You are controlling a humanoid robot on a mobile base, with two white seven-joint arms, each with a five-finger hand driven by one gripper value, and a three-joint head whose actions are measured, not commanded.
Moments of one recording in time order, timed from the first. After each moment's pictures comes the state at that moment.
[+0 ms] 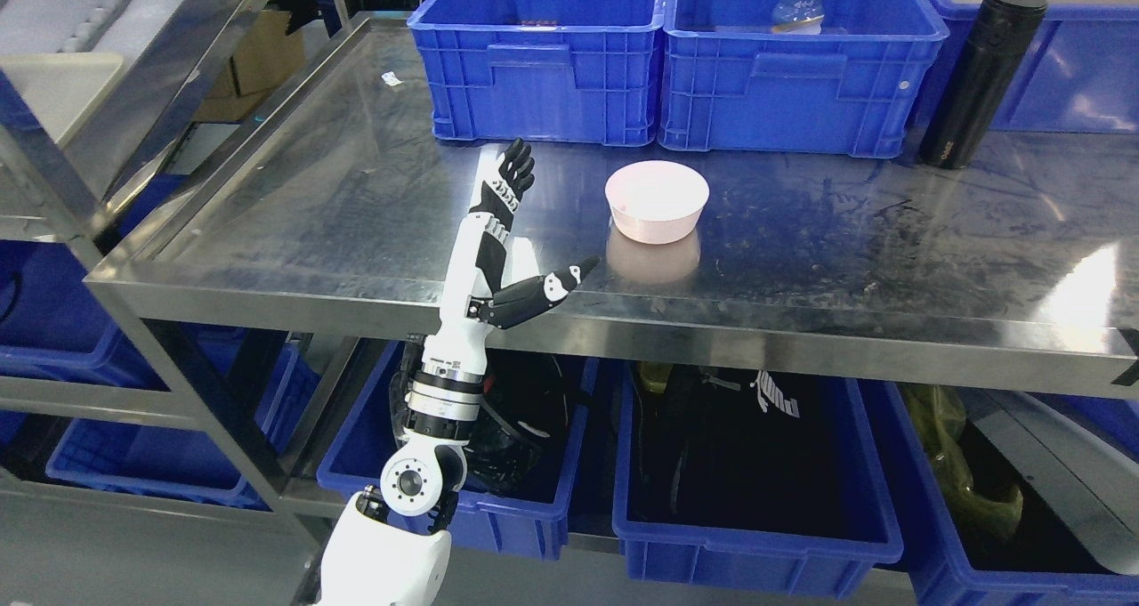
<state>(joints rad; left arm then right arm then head) -0.11 0.00 -0.23 -1.61 0.04 -0.41 0.03 0.00 0.00 0.05 0.00 0.05 -0.08 -0.02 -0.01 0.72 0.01</state>
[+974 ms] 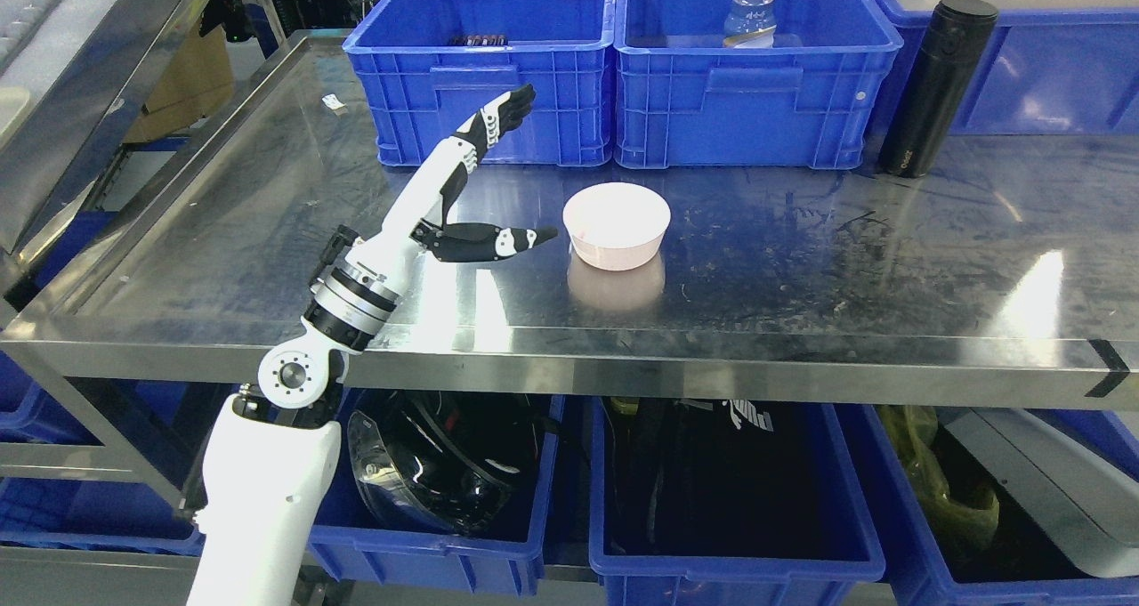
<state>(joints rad) -0.34 0.22 -0.08 -1.59 0.03 -0.32 -0.44 0.00 0.00 0.05 0.00 0.05 -0.08 -0.02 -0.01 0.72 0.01</state>
